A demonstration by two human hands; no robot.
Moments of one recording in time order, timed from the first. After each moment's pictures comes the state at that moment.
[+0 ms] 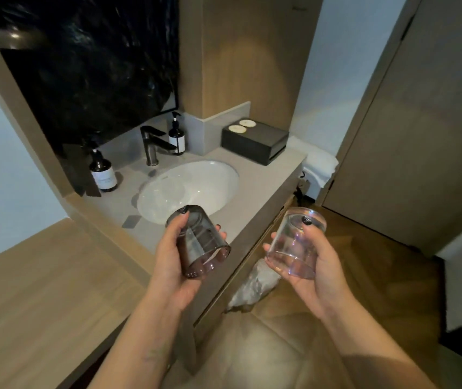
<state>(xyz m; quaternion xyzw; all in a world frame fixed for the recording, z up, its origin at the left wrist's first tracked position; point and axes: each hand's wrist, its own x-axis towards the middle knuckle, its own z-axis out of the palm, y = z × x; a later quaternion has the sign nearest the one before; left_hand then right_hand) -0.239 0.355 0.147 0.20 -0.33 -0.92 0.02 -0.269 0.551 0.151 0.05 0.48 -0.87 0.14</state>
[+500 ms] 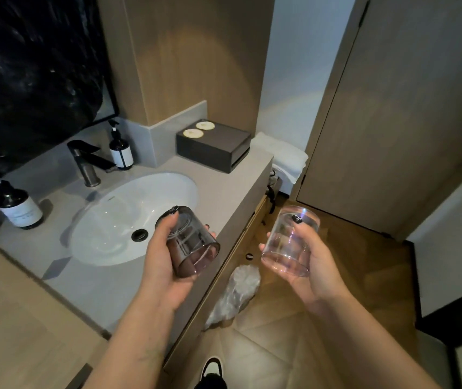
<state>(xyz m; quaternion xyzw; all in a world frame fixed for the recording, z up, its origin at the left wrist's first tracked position) -0.378 0.412 0.134 0.22 -0.36 -0.91 -0.01 -0.382 0.618 0.141 0.11 0.49 -0.86 0.09</state>
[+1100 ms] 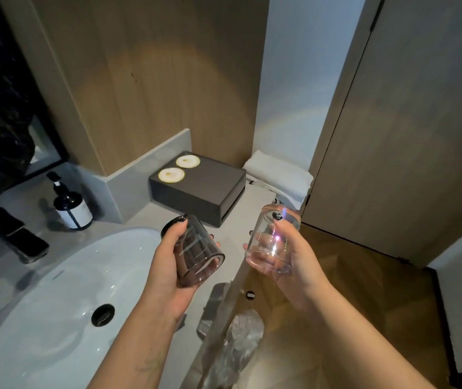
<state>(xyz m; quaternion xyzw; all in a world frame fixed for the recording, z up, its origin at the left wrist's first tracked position) -0.634 0.427 0.130 0.22 -0.41 -0.89 -0.02 -0.652 0.609 0.129 0.09 0.51 -0.85 0.12</state>
